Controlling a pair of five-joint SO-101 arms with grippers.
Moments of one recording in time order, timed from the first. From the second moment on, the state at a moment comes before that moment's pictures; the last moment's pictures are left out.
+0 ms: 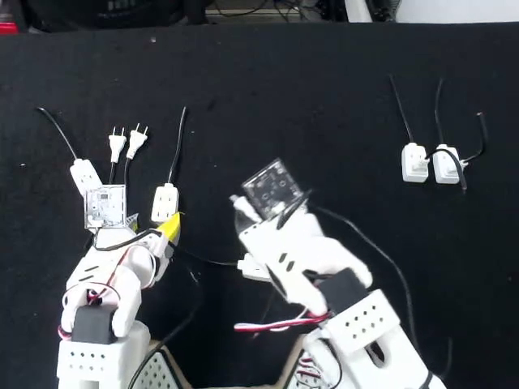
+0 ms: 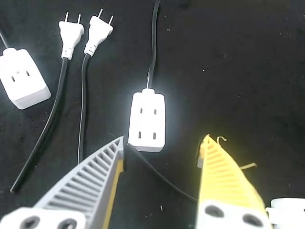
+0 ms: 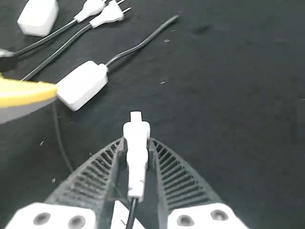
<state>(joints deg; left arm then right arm) -1.2 -104.0 89.0 56.5 3.9 -29.1 -68.0 72.0 43.5 5.7</state>
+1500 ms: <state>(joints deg) -6.2 -103.9 92.8 53.1 3.8 -24.7 -31.1 53.7 72.9 27.4</state>
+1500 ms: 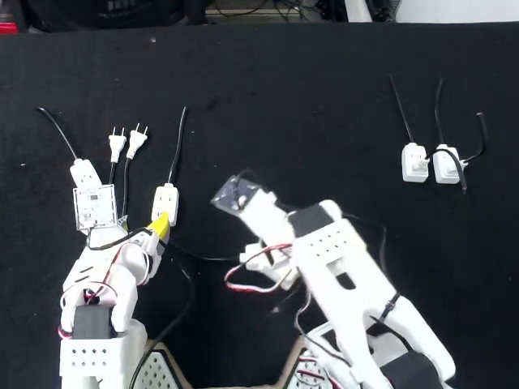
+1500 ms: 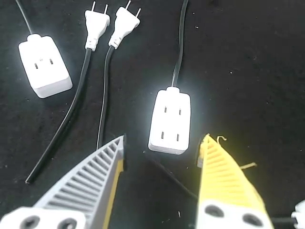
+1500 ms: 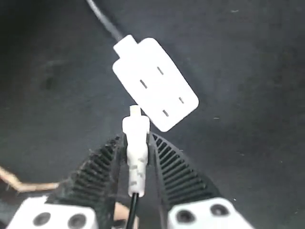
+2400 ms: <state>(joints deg) -6.7 -103.9 92.8 53.1 3.8 -12.6 -18.7 37.2 86.3 31.5</state>
